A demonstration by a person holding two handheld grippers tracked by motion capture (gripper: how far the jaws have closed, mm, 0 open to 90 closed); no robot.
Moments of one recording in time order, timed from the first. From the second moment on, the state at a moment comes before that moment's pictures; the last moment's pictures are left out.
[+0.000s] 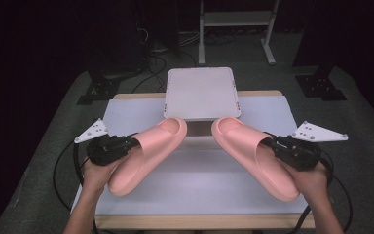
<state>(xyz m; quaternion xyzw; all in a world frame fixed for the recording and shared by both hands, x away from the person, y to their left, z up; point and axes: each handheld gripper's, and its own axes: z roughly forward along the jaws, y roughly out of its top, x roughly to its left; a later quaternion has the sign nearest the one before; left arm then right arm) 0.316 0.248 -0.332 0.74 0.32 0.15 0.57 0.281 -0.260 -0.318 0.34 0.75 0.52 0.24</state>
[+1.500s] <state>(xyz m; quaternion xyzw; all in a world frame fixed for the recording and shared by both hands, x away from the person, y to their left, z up) 0.385 0.228 -0.288 0.74 0.34 0.16 0.55 0.353 -0.250 -0.276 0.37 0.73 0.51 0.25</state>
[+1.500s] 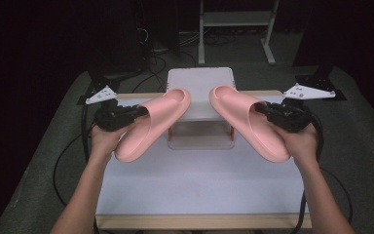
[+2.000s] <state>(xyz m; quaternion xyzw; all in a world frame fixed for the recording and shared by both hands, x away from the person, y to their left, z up) 0.418 0.212 -0.275 0.75 0.36 0.17 0.53 0.381 -0.242 -0.267 0.39 0.73 0.51 0.25</state>
